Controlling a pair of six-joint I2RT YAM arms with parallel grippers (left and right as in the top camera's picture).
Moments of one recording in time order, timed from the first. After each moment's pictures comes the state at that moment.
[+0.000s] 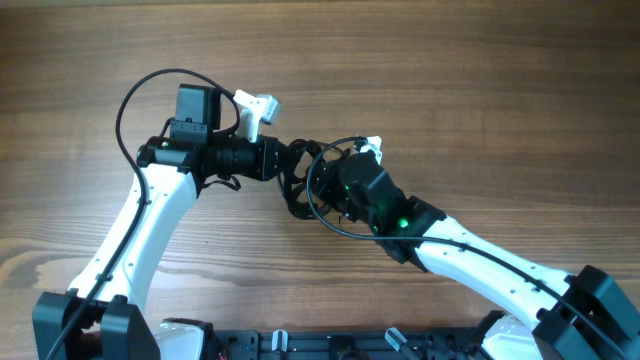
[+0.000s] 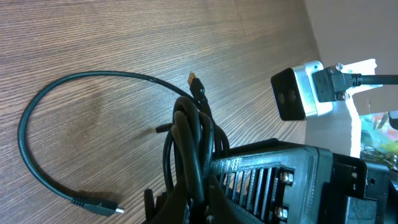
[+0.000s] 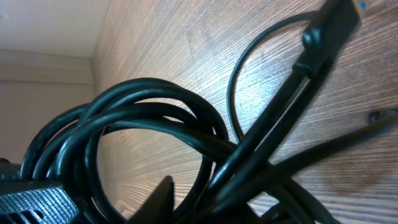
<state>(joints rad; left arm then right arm) -0.16 1.47 1.04 -0.64 0.79 -0.04 0.78 1.47 0.75 0.11 -0.02 1.29</state>
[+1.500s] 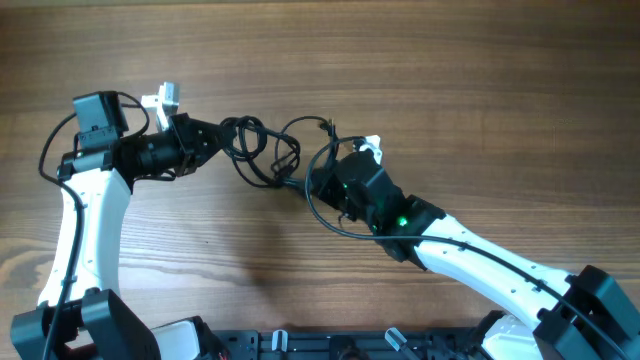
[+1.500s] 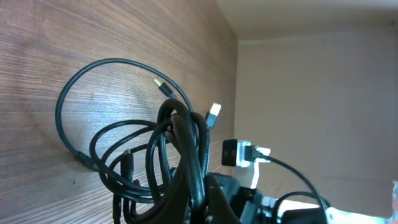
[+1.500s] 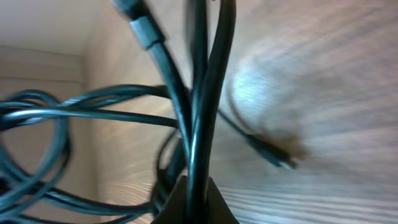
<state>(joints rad) 0.26 1.47 1.04 -0.66 1.13 -0.34 0.78 1.48 0.77 0.09 -0.01 1.26</state>
